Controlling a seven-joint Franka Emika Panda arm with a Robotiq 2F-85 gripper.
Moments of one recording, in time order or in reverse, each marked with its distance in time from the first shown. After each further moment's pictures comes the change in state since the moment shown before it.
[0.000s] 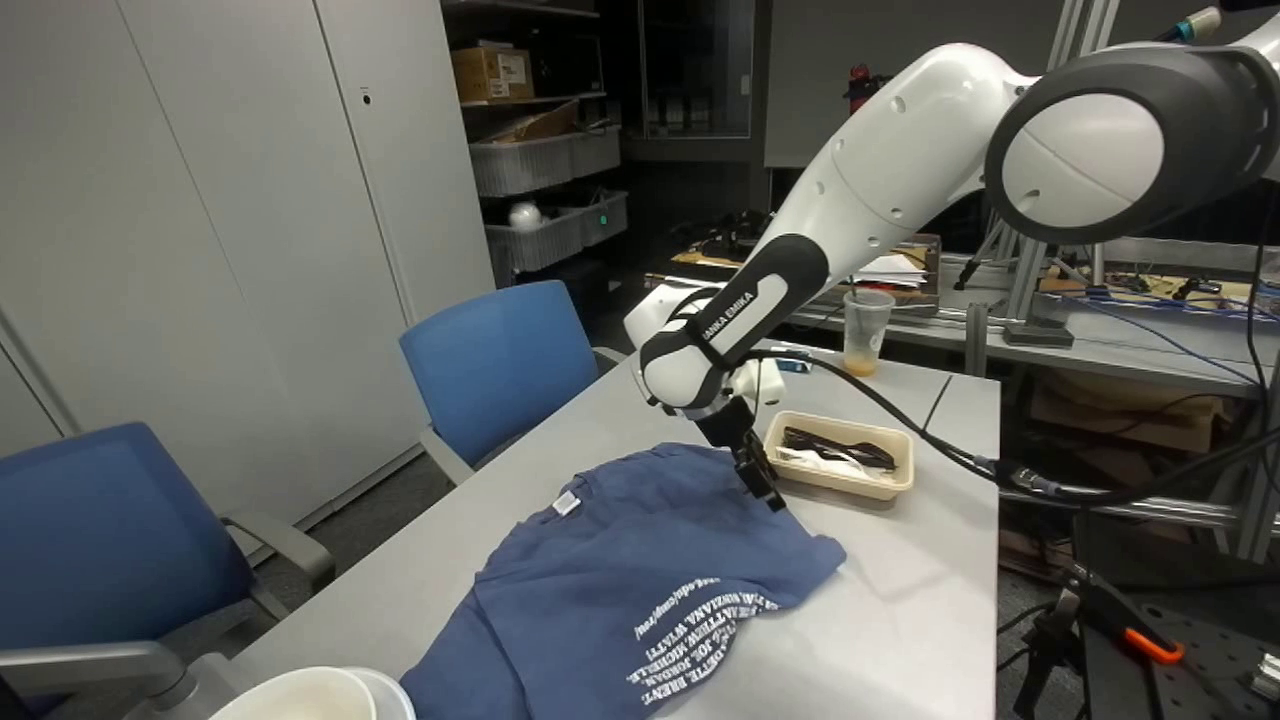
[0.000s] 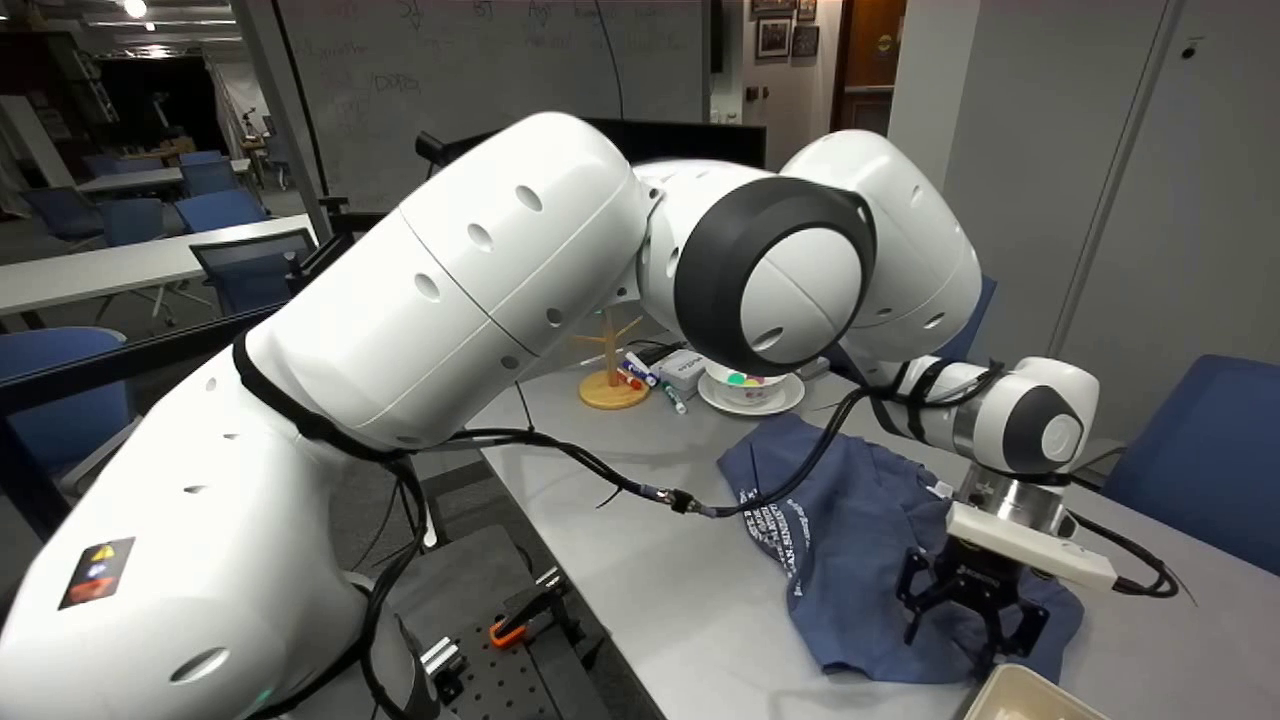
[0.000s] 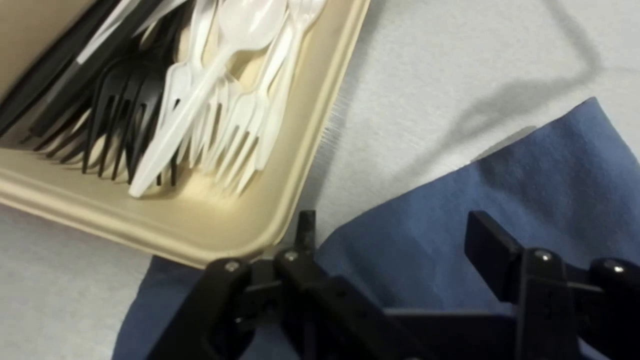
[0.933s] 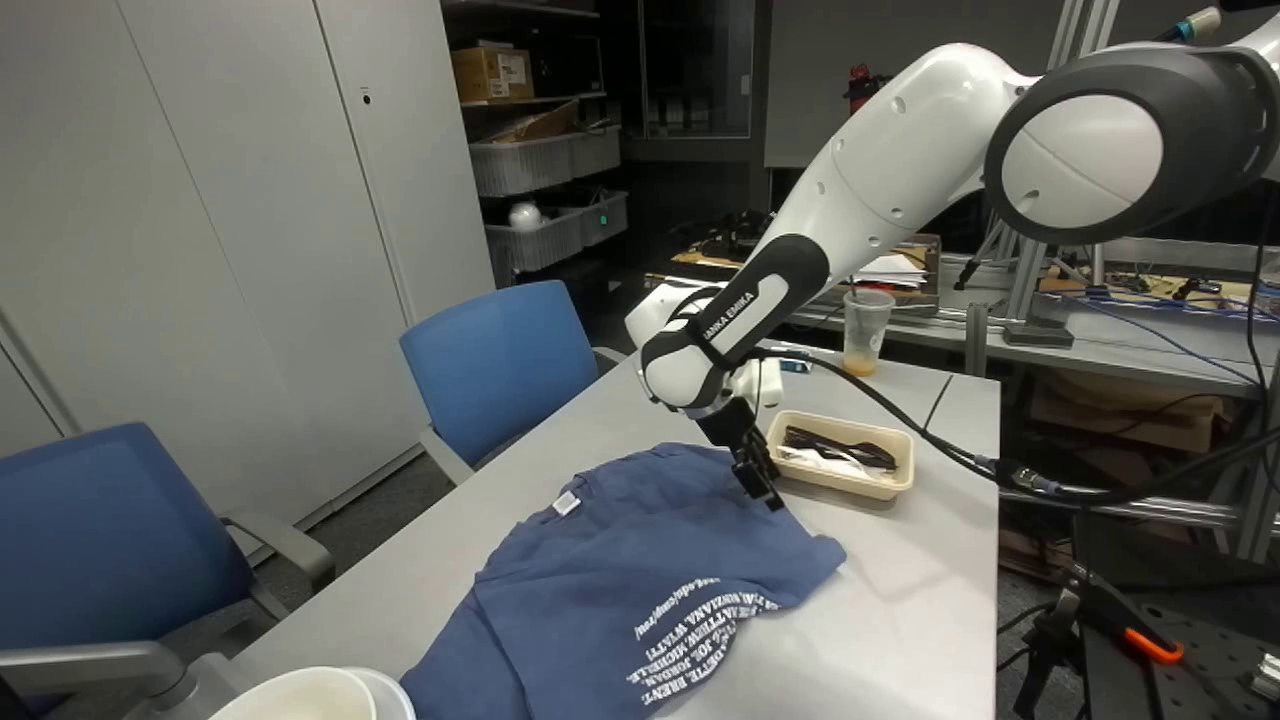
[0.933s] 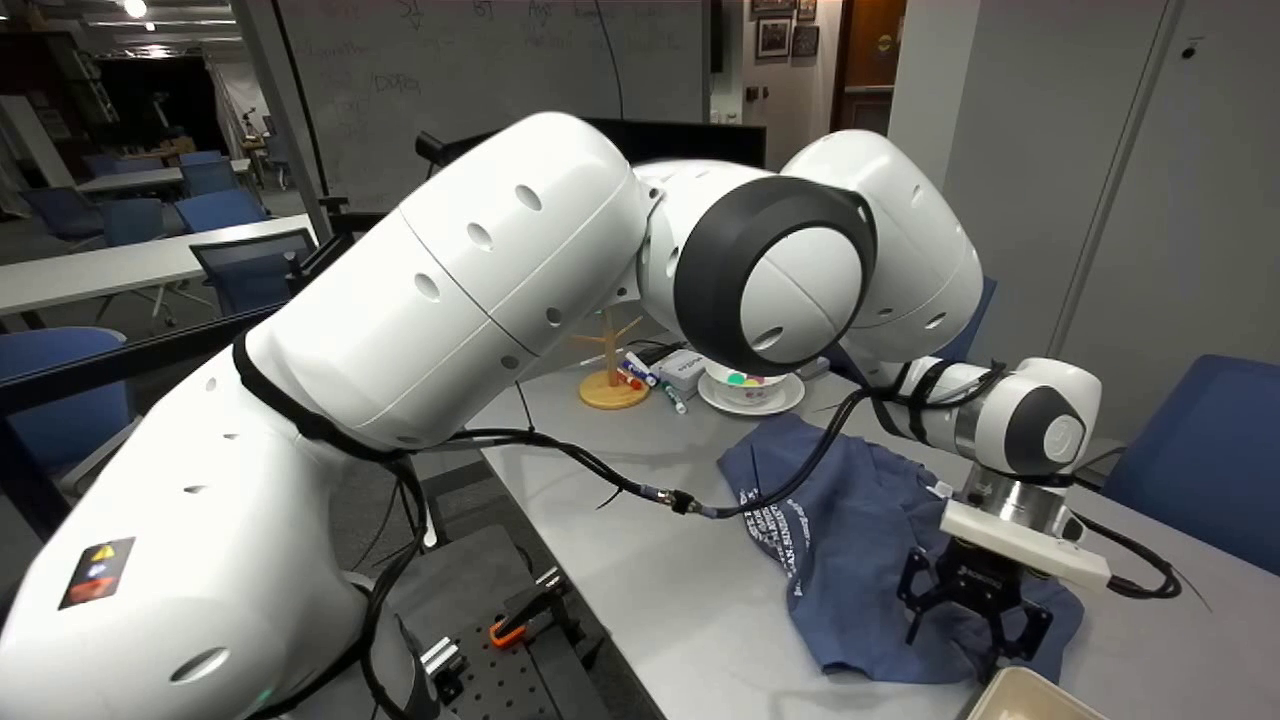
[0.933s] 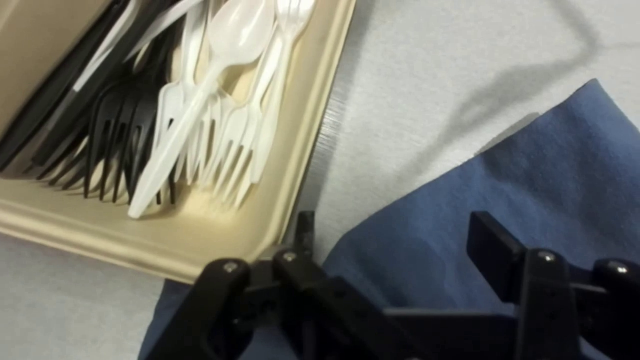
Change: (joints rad) arm 0.000 0.000 -0.004 0.000 0.000 0.002 0.089
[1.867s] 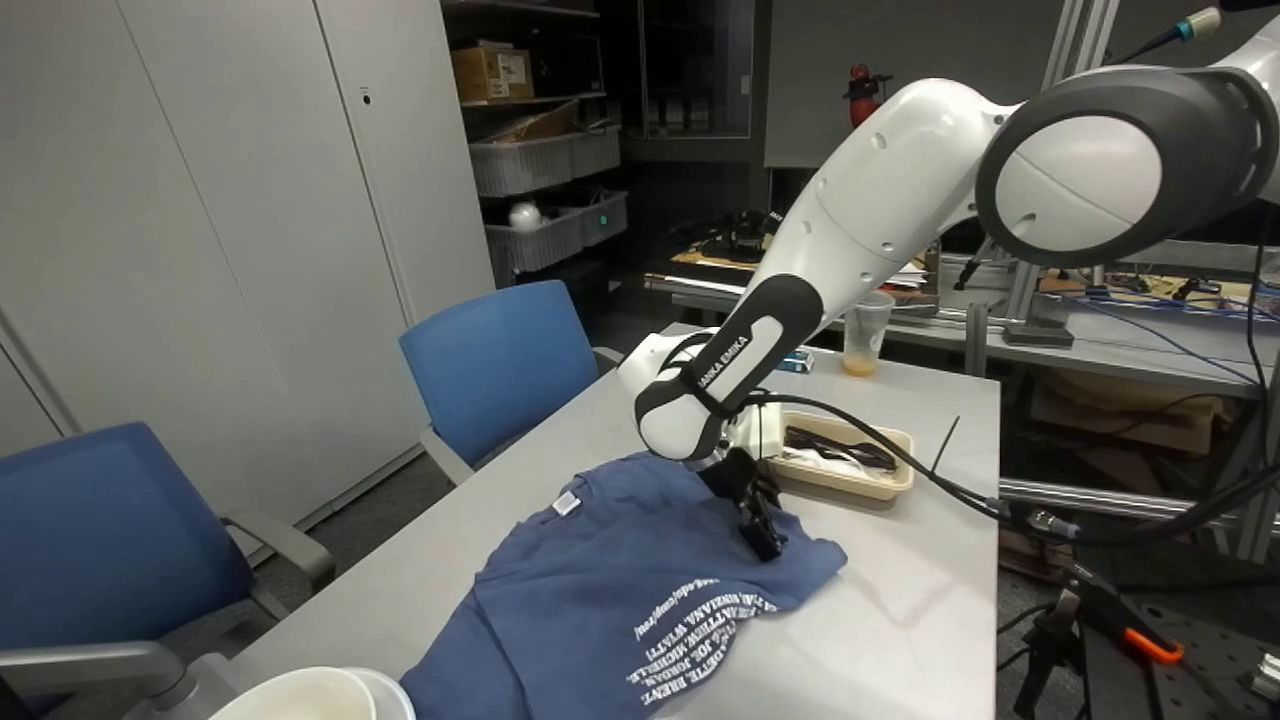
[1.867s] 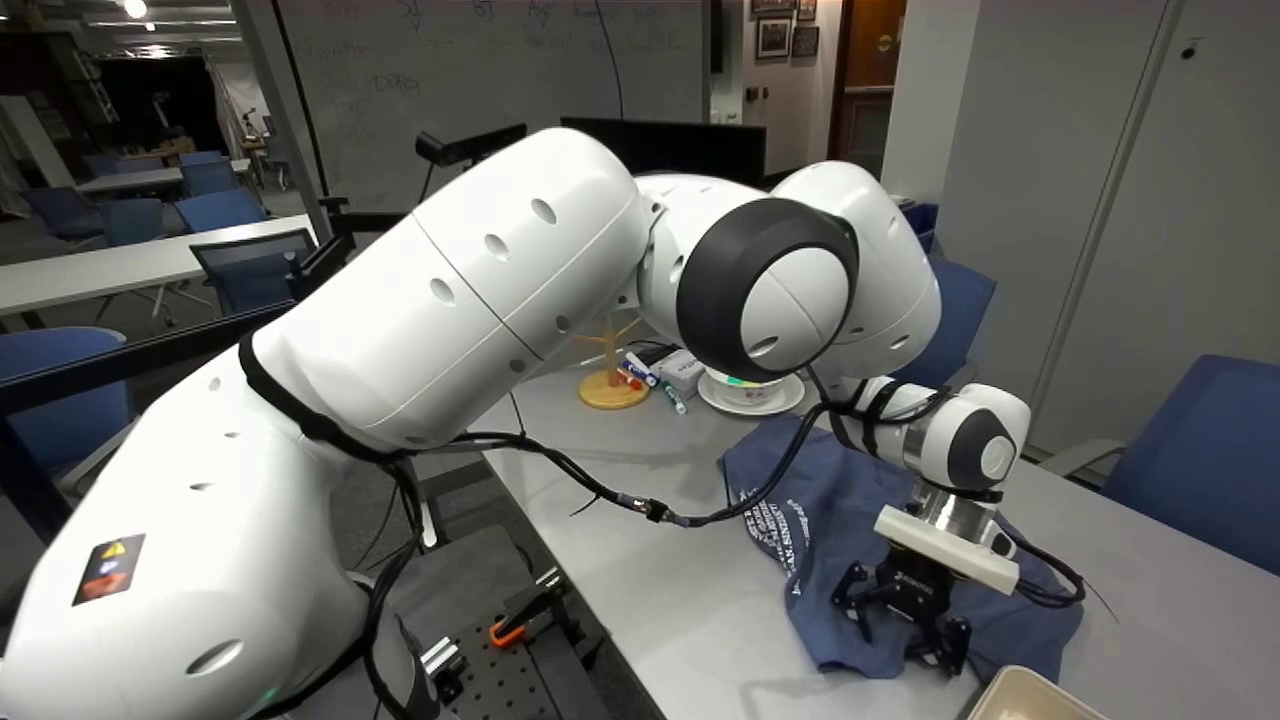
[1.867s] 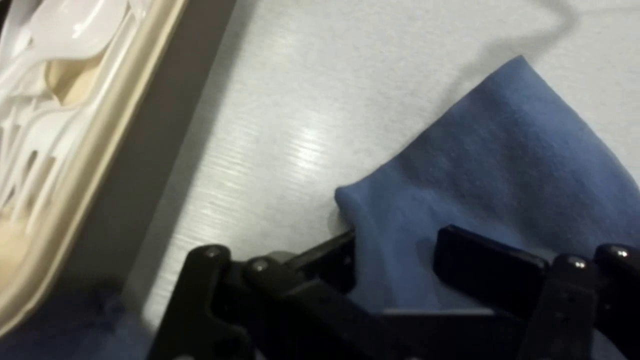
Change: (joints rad) arm 0.040 0.038 0.034 -0.059 0.006 -0.015 0.121
